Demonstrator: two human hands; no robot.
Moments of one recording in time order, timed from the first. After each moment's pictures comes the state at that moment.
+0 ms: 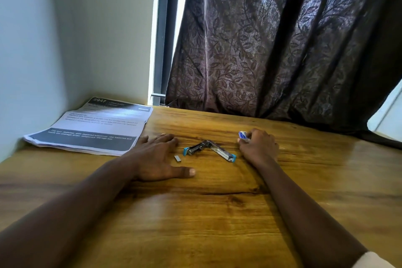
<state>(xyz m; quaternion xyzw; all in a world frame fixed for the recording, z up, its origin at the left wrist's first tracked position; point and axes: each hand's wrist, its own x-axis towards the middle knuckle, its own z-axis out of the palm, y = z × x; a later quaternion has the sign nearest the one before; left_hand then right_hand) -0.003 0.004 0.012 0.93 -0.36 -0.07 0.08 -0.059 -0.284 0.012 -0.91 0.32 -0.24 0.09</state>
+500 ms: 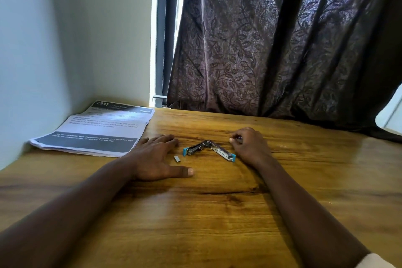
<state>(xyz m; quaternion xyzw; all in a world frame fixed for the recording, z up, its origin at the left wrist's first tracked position) 0.001 0.004 0.011 0.93 -0.36 -0.06 0.09 -0.050 -0.284 0.006 -0.95 0.17 -0.21 0.14</state>
